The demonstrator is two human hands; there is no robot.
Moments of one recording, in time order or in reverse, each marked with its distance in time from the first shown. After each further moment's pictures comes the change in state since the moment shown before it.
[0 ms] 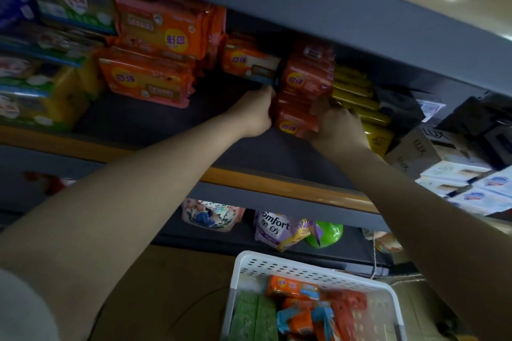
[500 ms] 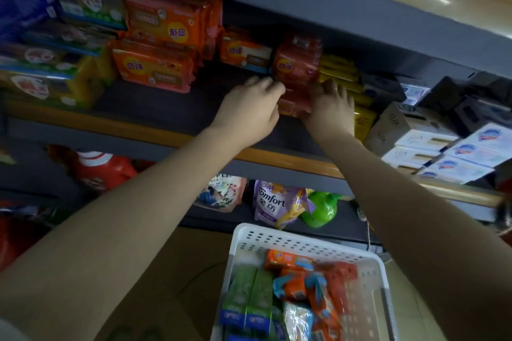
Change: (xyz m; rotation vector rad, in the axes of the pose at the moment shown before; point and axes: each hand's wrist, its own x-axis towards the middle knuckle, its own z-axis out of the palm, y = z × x) left_hand -0.087 0.034 -0.005 0.405 0.402 0.405; right_hand -0.027 0.000 -0.004 0.045 0.142 0.109
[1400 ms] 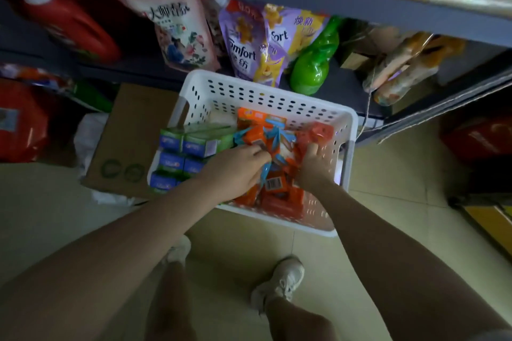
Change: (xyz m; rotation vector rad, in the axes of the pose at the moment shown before) left_hand -0.234 0.208 0.103 -0.123 -0.894 -0.108; right_hand -0.318 0.137 0.173 0.500 -0.873 0.309
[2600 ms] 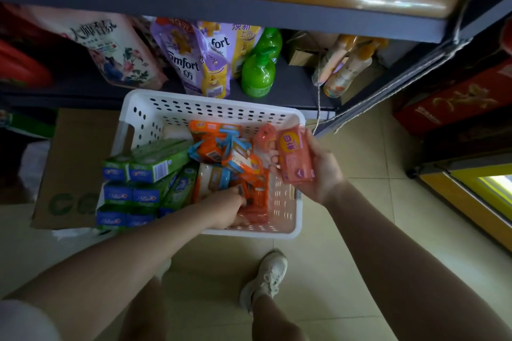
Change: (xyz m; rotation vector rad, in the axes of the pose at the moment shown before) left_hand 0.041 0.021 0.079 -0.175 -0.548 -0.084; right_hand -0.047 0.025 -0.086 1.742 -0.443 0.159
